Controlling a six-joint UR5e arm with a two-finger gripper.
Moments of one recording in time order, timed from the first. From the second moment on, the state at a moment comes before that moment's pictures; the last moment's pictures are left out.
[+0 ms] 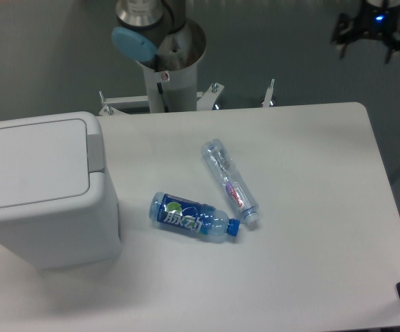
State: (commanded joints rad) arm 2.97 -1.49 -1.71 -1.31 1.45 0.96
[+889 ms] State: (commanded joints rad) arm 2.59 -1.53 -1.59 -1.31 1.23 0.16
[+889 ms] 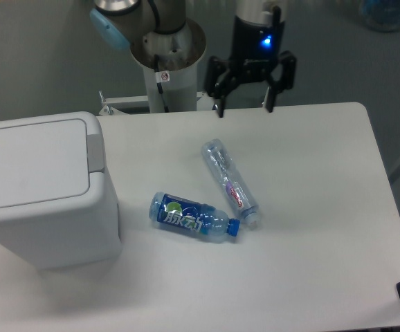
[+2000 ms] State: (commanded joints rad) arm 2.33 -1.63 -1.52 -1.39 1.22 0.01
